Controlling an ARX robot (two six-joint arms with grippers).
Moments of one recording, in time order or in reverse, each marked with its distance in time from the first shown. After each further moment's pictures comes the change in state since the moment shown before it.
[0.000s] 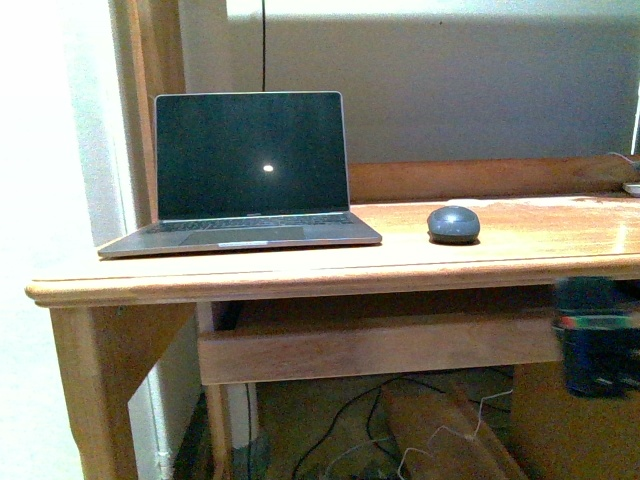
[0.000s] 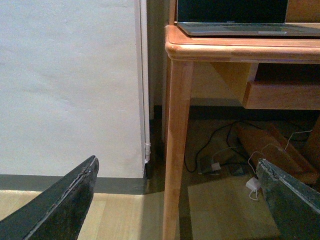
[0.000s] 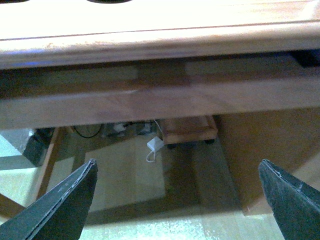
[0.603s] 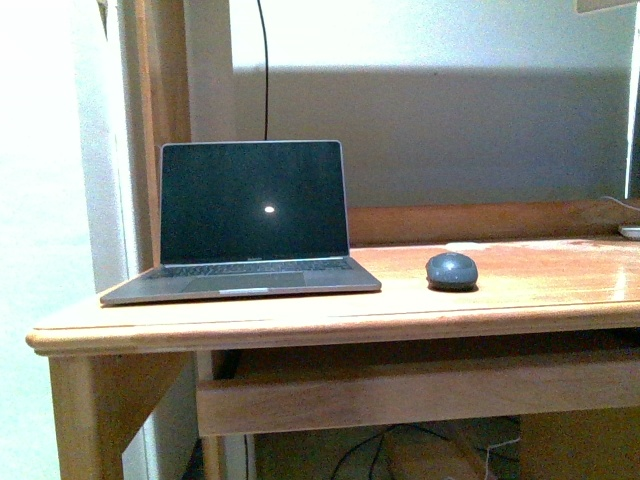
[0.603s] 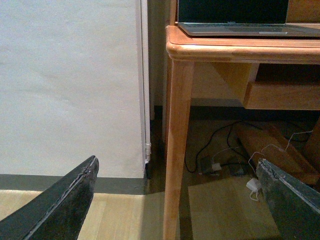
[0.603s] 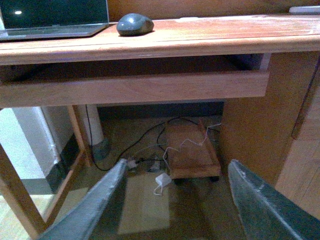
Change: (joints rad) left arm 0.000 -0.002 0.000 -0.001 0.000 0.000; right arm -0.028 -1.173 -0.566 -0.321 -0.106 -0.074
